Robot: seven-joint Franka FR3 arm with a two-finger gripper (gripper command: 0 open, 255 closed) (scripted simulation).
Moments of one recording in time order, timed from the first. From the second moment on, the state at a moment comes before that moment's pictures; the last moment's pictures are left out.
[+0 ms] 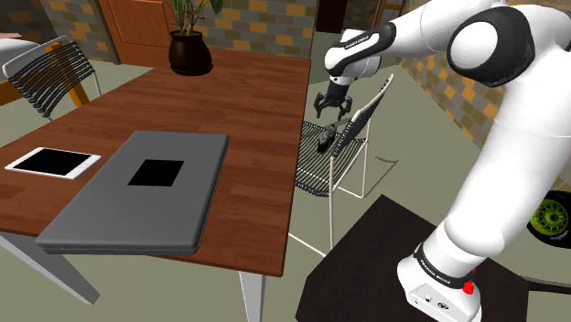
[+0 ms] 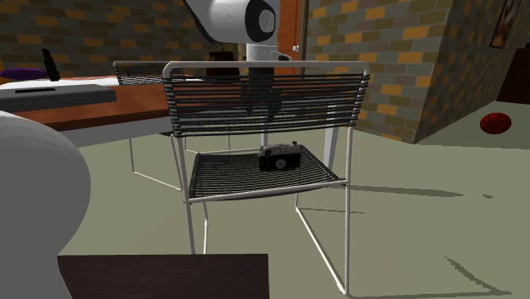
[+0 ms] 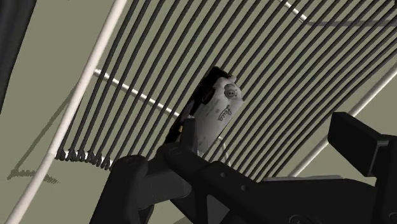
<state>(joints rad) -0.18 0.21 -0.24 -1.93 0.15 2.18 0.24</state>
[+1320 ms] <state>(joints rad) -0.28 0.56 -0.25 -1.74 0.28 2.28 0.26</state>
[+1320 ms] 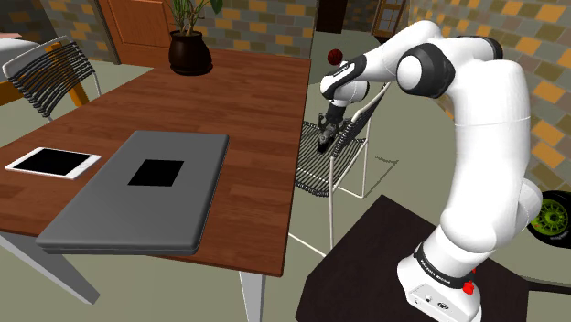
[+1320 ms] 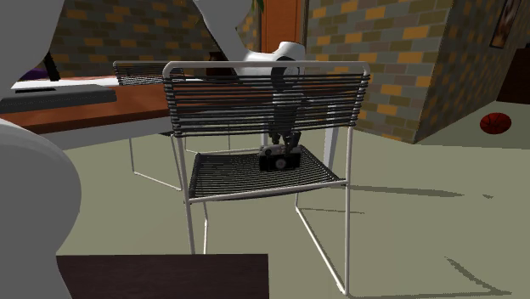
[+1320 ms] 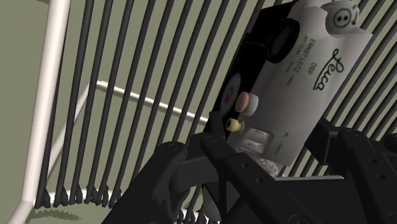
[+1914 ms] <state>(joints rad) -0.28 0.55 -0.25 -1.74 0.28 2.27 0.26</state>
